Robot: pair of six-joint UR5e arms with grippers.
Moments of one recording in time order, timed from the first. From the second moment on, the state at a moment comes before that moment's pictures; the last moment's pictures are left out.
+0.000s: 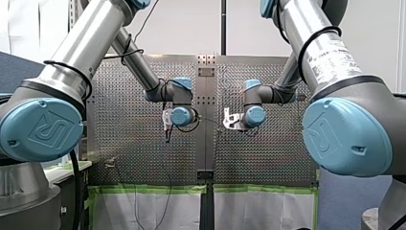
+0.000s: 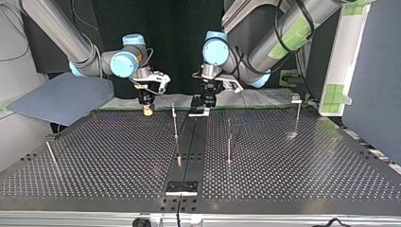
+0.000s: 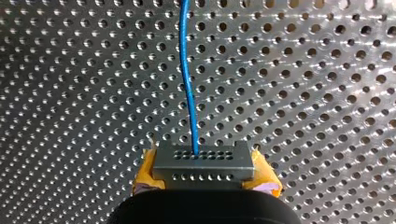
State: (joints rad) left arm -0.53 -2.06 -1.79 -2.41 -1.94 -1.62; right arm 2.07 -0.97 1.63 -0.45 1.63 1.58
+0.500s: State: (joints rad) left arm -0.54 -2.10 -1.81 -2.38 -1.90 -1.62; right arm 2.08 -1.00 1.69 -0.48 1.65 1.59
